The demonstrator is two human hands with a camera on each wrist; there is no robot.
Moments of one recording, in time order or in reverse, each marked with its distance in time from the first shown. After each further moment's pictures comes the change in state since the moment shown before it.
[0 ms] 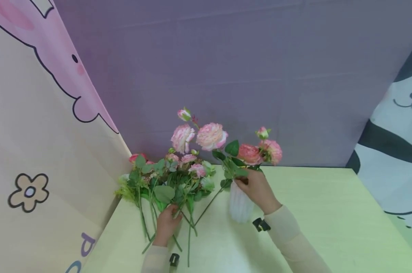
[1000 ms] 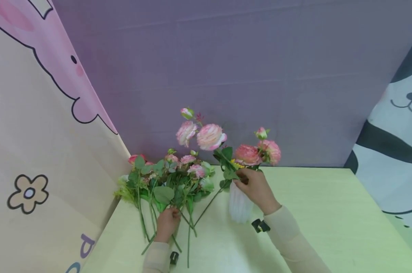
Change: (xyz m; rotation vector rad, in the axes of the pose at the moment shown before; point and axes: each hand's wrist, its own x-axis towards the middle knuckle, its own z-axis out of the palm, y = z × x) left_hand 0.013 -0.015 0.009 0.102 -0.036 -0.026; right_hand -0.002 -0.001 -0.001 0.053 0.003 0.034
